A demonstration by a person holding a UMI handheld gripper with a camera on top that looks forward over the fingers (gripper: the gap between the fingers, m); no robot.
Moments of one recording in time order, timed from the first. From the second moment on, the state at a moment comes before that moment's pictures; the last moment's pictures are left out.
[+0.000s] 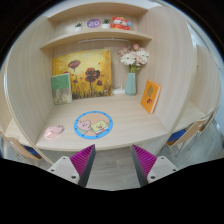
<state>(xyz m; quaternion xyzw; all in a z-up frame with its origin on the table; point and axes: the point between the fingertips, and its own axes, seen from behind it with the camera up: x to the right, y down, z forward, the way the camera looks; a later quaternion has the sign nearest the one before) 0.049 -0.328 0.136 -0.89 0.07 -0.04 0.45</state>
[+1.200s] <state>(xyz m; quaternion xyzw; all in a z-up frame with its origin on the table) -0.300 -0.070 -0.006 -0.92 -0.04 0.07 0.38</state>
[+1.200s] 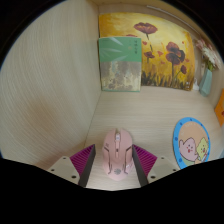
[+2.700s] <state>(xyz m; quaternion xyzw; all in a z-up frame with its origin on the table) -0.019 -0.030 0.090 -0.92 -0.01 -0.01 0.40</state>
